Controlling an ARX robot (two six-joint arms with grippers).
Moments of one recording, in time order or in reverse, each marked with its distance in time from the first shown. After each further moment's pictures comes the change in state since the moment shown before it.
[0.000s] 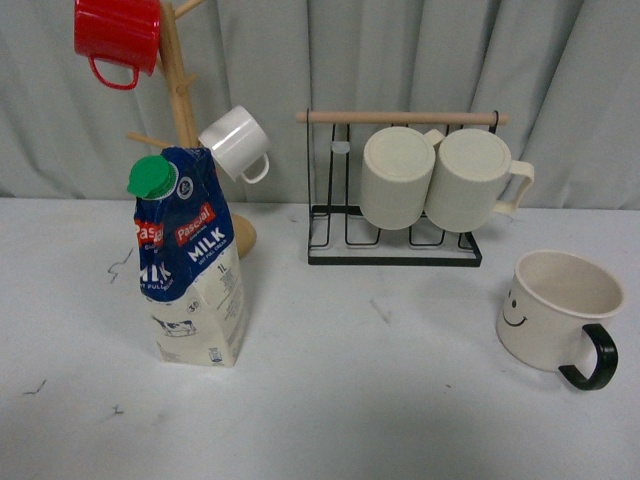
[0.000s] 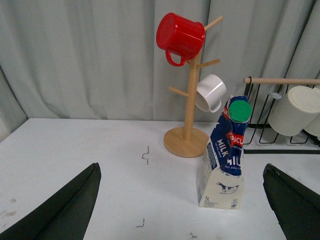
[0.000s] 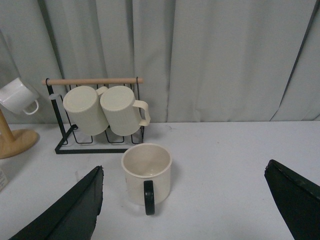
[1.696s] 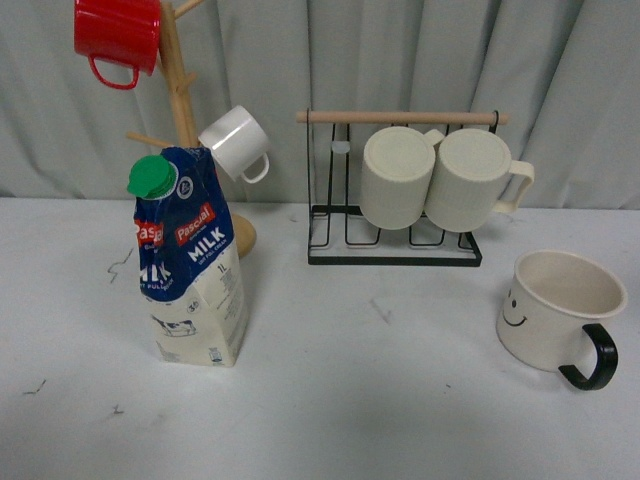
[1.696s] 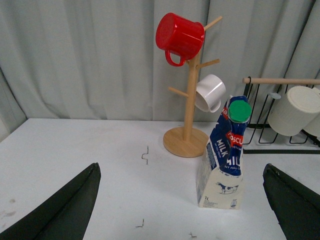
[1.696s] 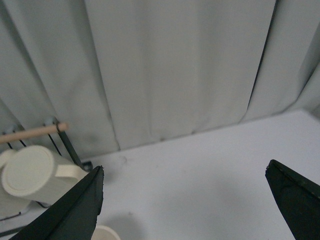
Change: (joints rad) left arm 0.000 0.000 0.000 0.000 0.000 0.000; right arm -0.150 1.254 0.534 0.616 0.068 0.080
